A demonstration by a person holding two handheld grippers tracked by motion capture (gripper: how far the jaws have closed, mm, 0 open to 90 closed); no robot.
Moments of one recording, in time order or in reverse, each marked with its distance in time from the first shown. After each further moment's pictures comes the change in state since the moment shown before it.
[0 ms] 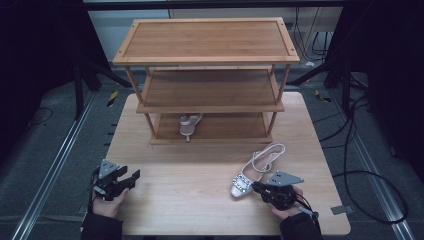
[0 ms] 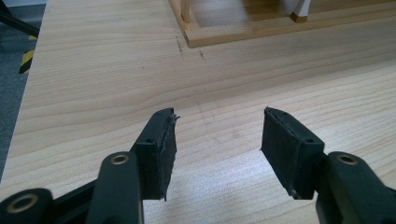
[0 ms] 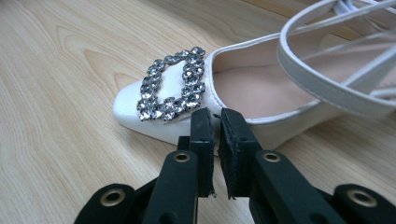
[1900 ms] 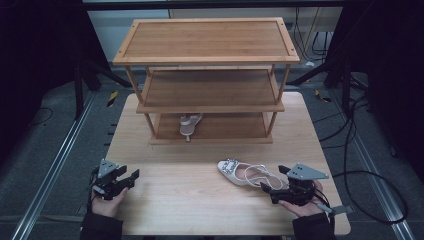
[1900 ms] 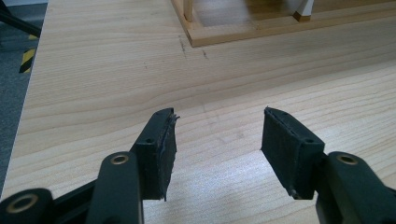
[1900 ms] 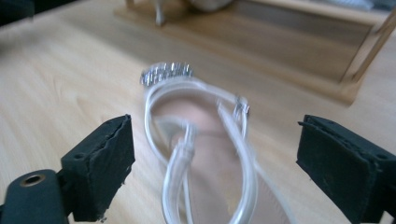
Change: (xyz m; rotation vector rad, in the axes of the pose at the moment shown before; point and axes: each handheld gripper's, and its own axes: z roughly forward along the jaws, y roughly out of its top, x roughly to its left) left arm 0.003 0.000 0.000 0.001 -0.002 -0.001; right arm -0.023 0.015 -0.043 -0.097 -0.052 0.042
